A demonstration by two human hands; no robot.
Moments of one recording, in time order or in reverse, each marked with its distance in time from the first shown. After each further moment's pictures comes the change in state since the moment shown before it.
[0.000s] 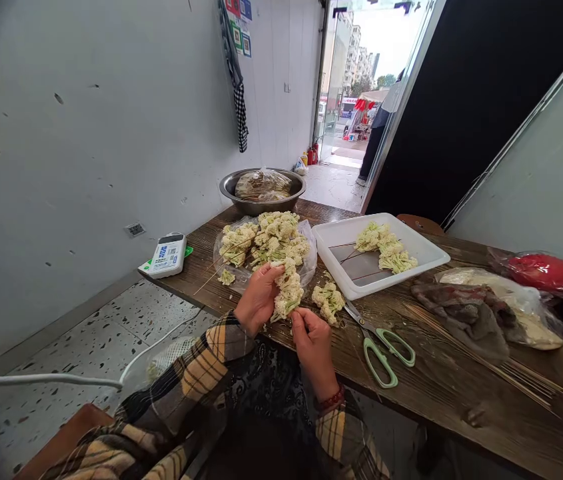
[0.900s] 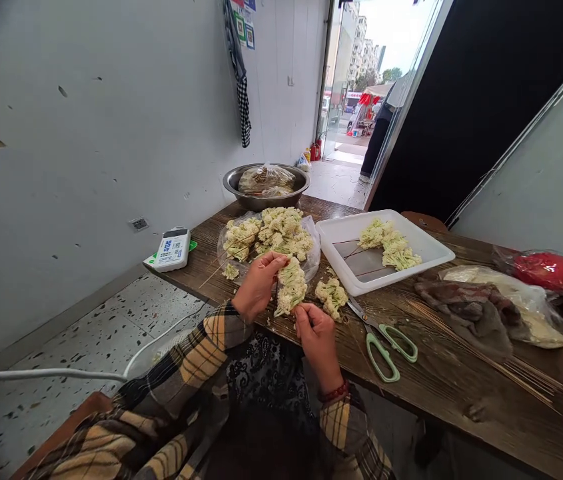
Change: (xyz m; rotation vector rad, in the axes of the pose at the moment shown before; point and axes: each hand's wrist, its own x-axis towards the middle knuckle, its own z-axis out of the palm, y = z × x) left_hand 0.004 0.014 -0.009 0.285 0.033 0.106; right_hand 0.001 -0.001 -0.001 0.027 -0.020 0.009
